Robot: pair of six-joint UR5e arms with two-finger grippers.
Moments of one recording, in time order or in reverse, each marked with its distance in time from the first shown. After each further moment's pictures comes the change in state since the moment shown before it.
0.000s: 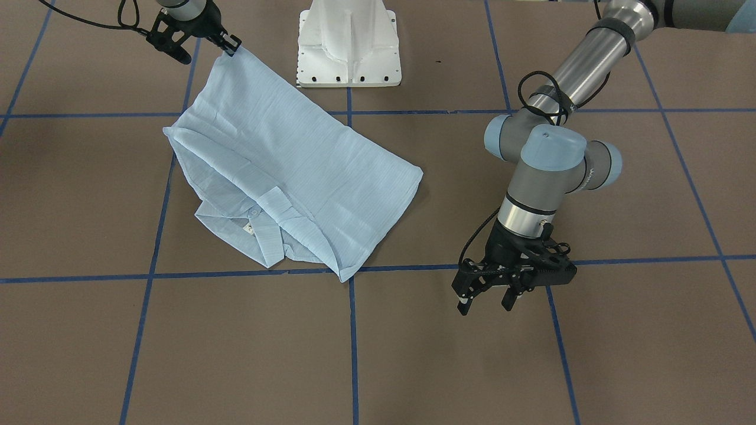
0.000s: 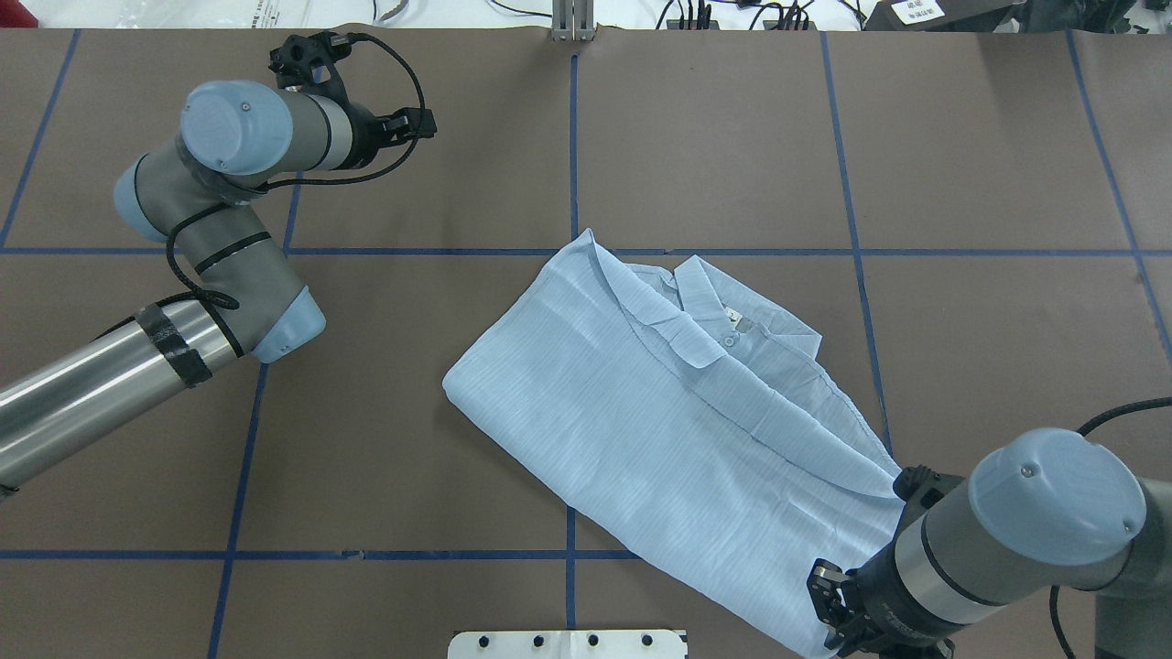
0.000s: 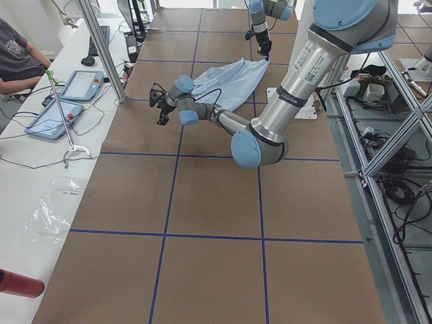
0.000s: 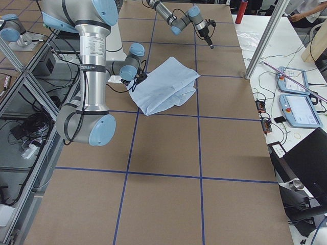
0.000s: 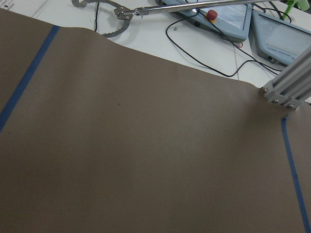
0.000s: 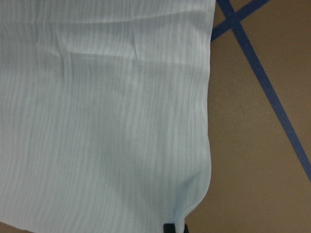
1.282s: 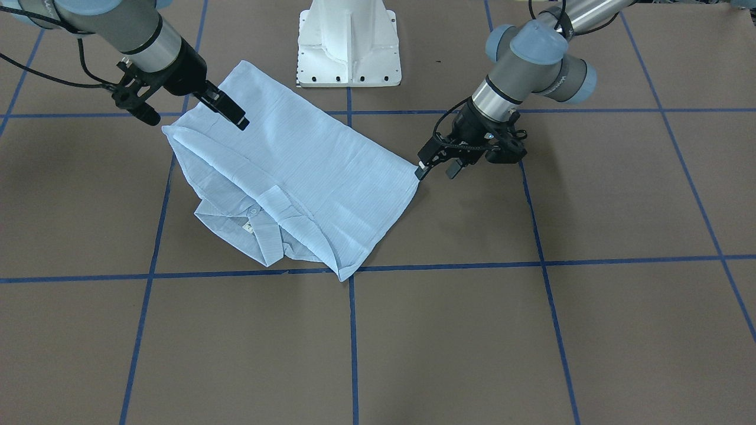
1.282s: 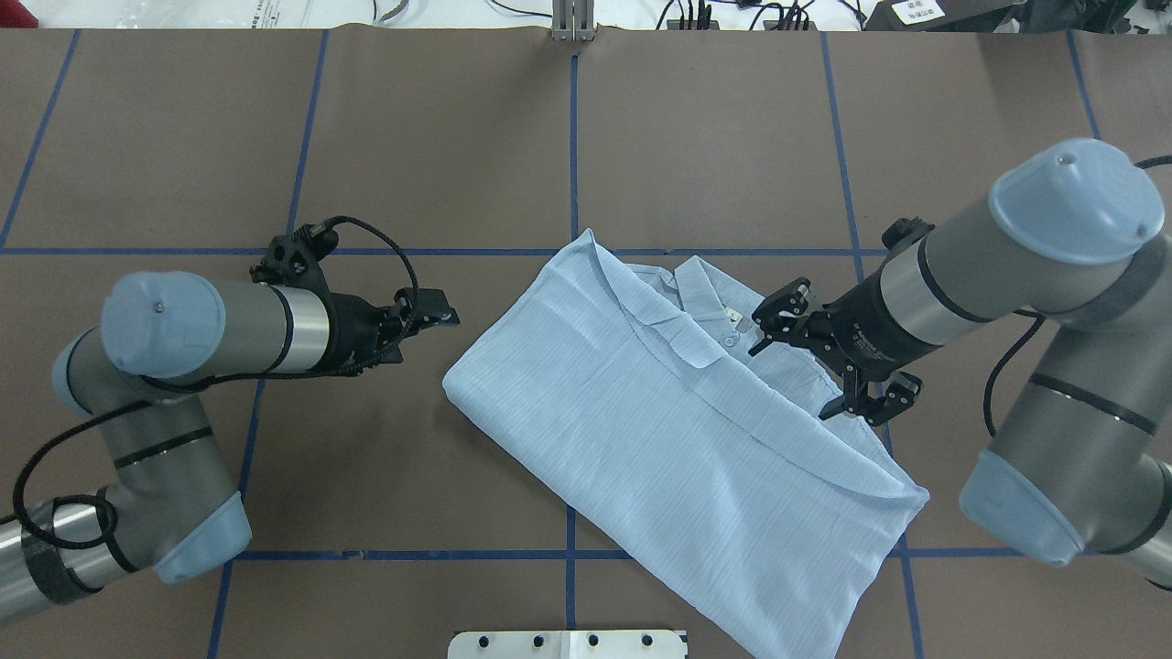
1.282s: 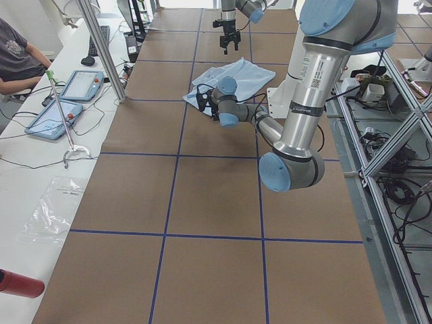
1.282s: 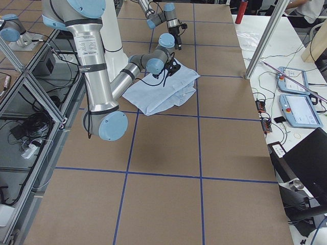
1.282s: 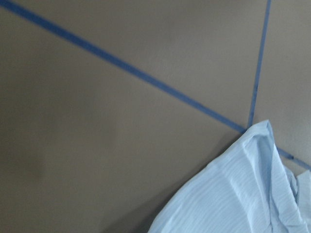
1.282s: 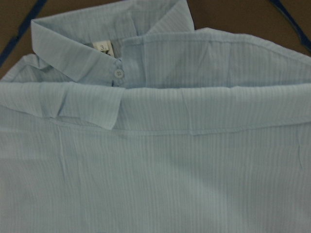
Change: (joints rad) left arm 0.282 0.330 -0.485 0.019 -0.114 -0.445; right arm 0.463 0.302 -0.220 0.001 0.122 -0.160
